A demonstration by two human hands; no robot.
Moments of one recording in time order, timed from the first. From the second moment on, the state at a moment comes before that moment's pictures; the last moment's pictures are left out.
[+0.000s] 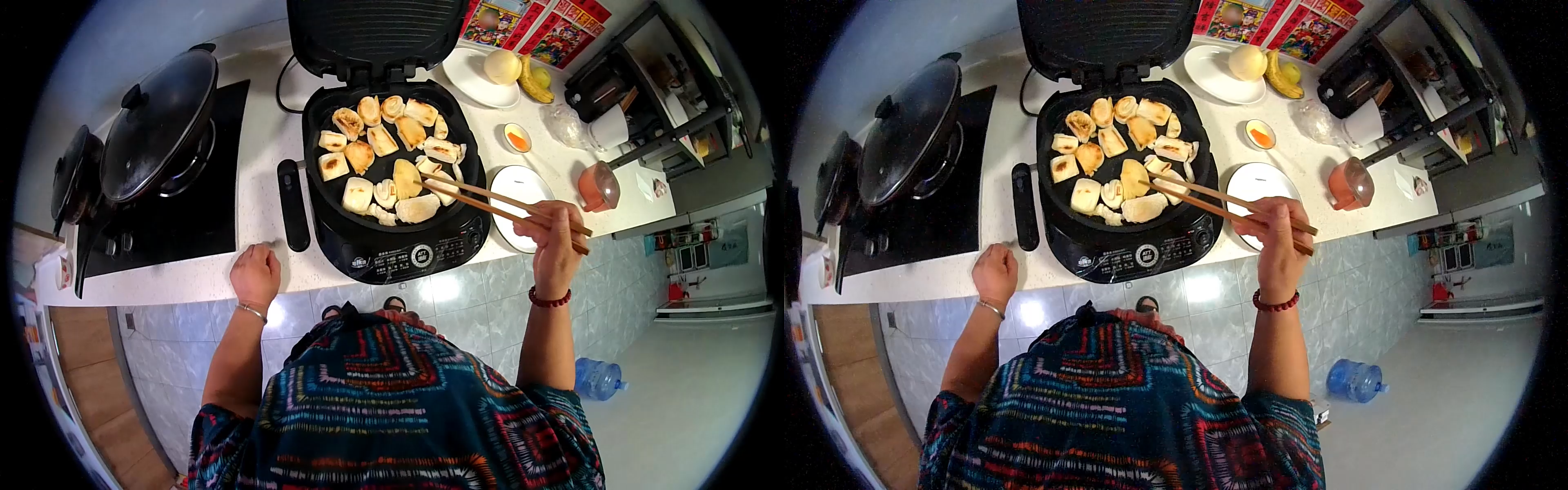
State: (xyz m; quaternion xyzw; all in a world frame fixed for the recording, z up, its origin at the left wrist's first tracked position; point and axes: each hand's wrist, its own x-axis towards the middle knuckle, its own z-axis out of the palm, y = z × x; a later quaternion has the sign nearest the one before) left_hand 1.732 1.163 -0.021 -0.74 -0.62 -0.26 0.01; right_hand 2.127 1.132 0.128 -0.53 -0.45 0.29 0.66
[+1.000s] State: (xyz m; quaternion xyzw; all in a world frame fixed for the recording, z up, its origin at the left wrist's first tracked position) left_hand 1.733 1.163 -0.018 -0.74 -0.63 -0.23 0.00; right_hand 2.093 1.120 0.130 -0.49 -0.60 0.20 0.60
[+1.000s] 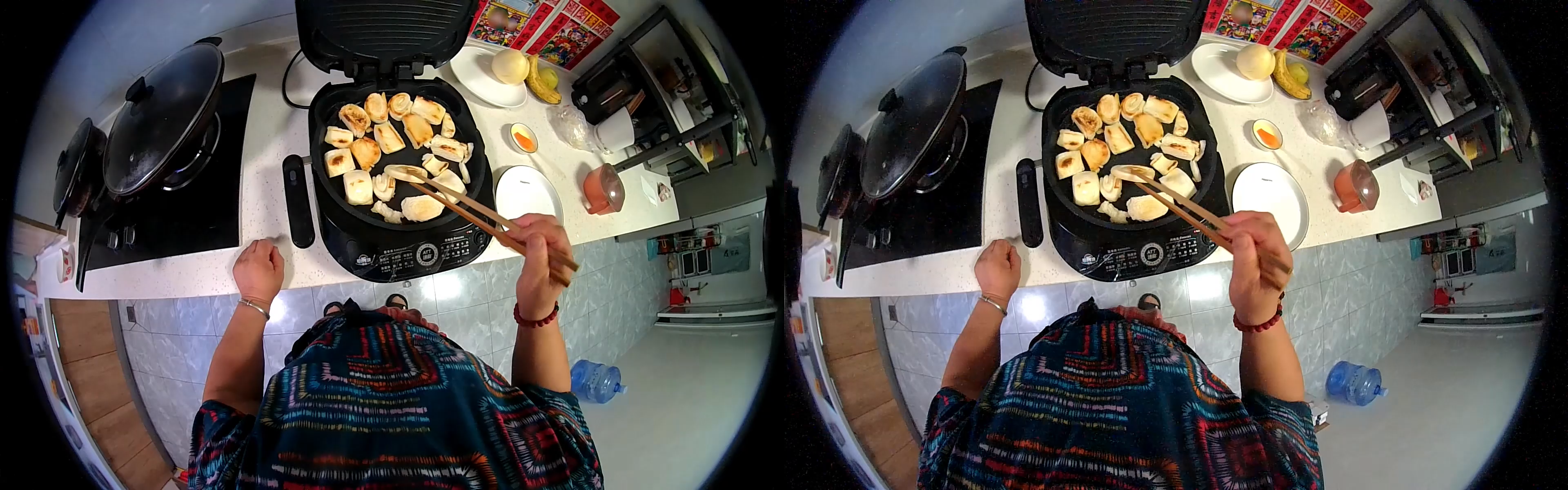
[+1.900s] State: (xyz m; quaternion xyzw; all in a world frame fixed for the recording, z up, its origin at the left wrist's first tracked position) left_hand 1.732 1.162 -0.019 -0.73 -0.64 -0.24 0.00; right_hand 2.081 1.139 0.132 -0.46 -0.53 0.30 0.65
